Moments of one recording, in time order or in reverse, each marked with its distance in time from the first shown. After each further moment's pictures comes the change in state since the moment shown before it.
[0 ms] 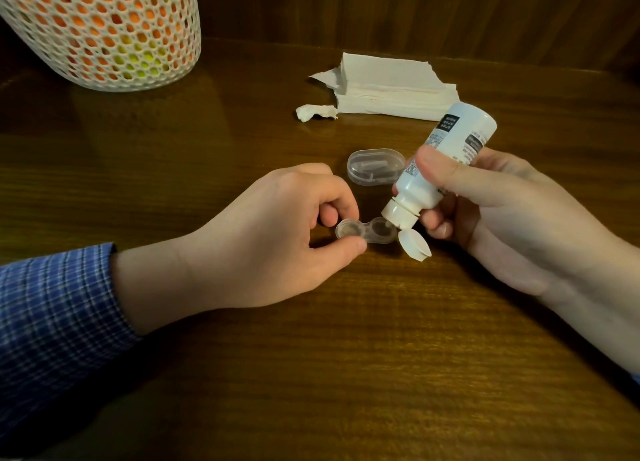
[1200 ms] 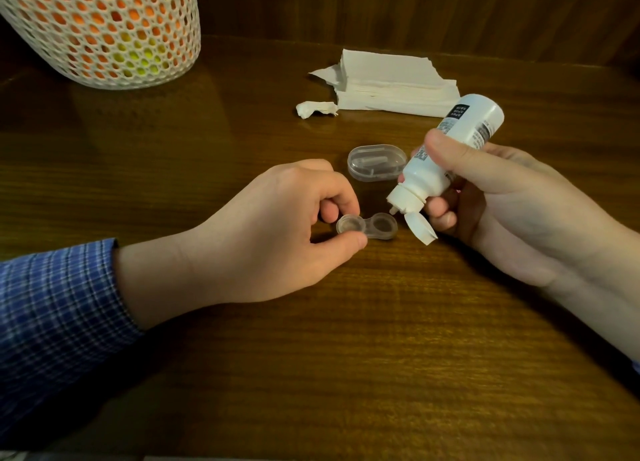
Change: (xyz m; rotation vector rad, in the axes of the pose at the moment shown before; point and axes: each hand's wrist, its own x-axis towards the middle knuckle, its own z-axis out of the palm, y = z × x) left_hand 0.000 -0.001 0.001 0.000 0.009 0.007; right_hand 0.005 0.001 -0.005 0.084 -0.005 0.029
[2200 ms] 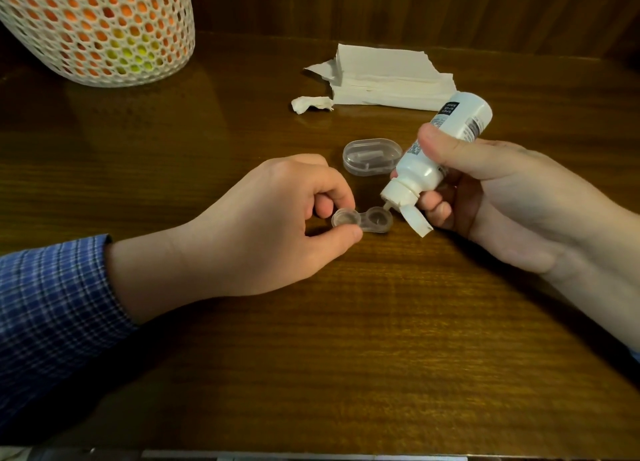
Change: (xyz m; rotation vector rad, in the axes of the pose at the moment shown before) left_hand 0.000 0.001 0.000 0.012 -0.011 0.002; right_hand 0.001 -0.005 0.001 -0.013 0.018 0.065
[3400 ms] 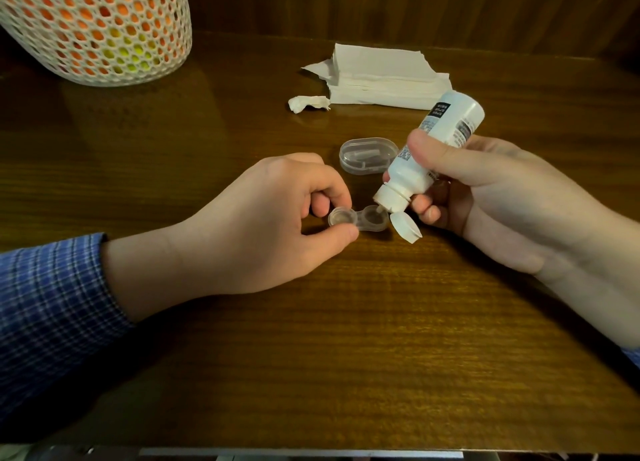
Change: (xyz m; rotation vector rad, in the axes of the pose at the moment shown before) left_hand 0.000 -0.002 0.001 -0.003 0.011 0.018; right_hand 0.002 0.005 -0.002 -0.059 -0.048 -0.067
